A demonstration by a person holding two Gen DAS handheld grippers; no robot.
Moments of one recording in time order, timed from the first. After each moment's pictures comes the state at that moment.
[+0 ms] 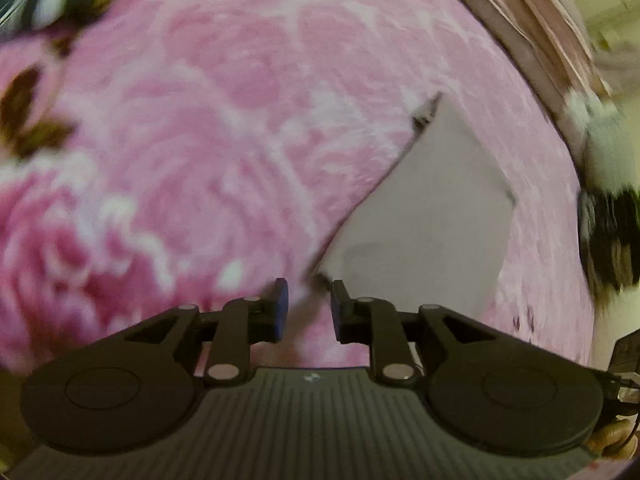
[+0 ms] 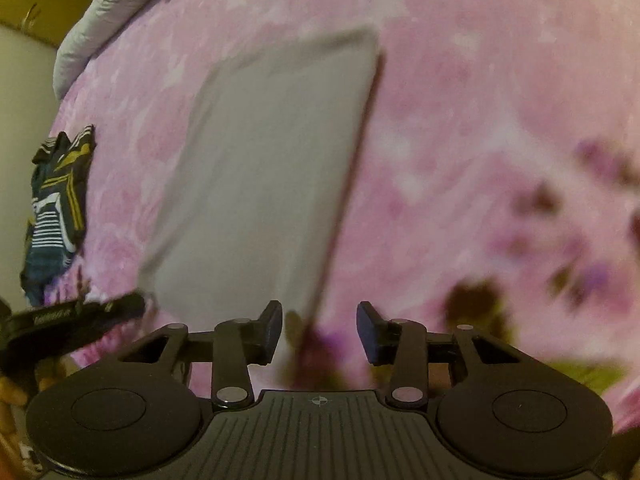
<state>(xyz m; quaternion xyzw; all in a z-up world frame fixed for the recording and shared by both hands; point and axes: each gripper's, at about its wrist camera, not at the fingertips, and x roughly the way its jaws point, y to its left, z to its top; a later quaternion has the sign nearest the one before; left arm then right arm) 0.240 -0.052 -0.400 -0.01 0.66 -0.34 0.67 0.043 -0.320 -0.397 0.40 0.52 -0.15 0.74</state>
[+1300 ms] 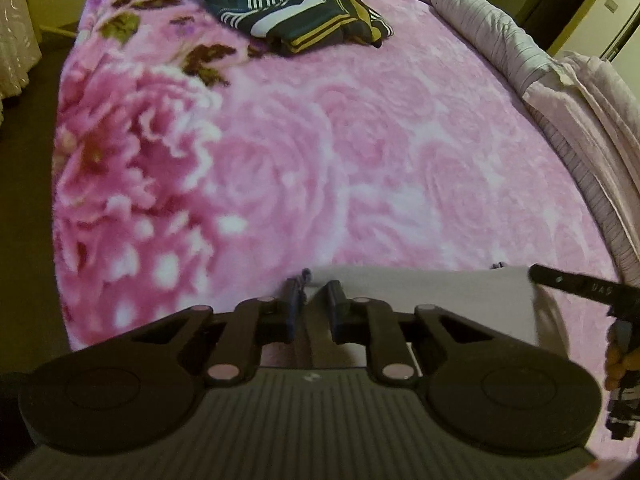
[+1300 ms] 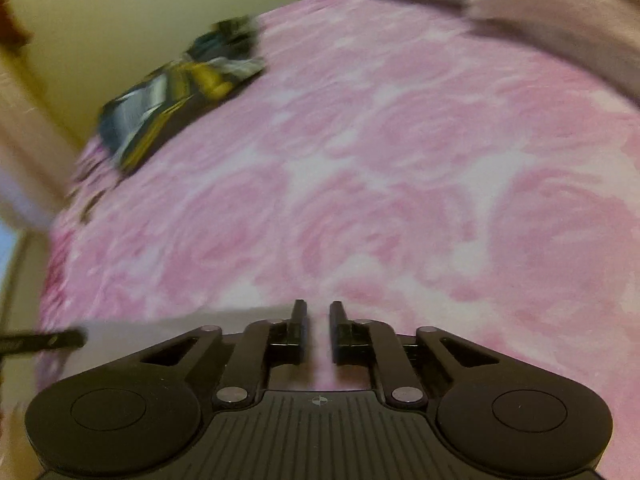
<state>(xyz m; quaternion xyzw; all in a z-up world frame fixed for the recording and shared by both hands) 0.141 -0.089 -0.404 -0.16 0.48 0.00 0.86 0.290 -0.398 -0.432 0.05 0.46 0.19 0.87</state>
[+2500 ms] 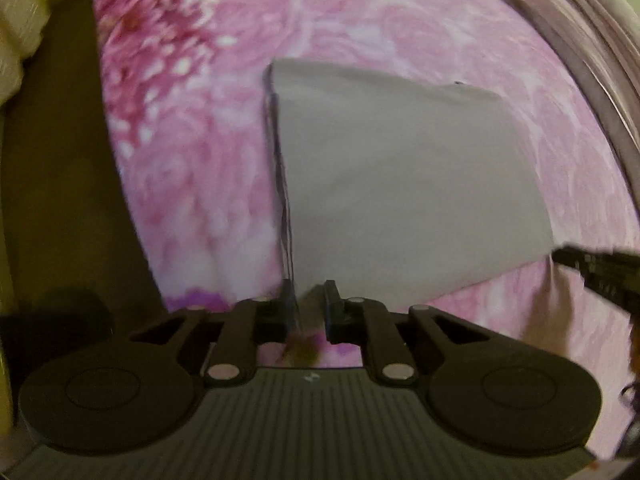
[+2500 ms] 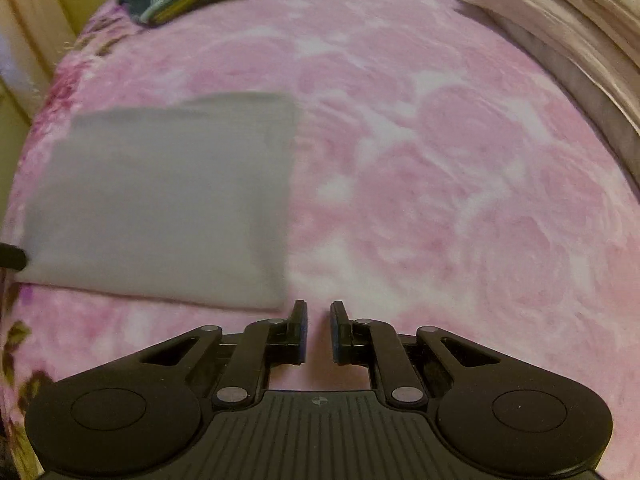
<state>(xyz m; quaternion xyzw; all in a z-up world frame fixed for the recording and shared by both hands) 0.034 -0.148 -0.379 -0.13 0.60 0.01 0.79 0.153 -0.427 -0.422 -0.10 0.54 0.21 0.81</state>
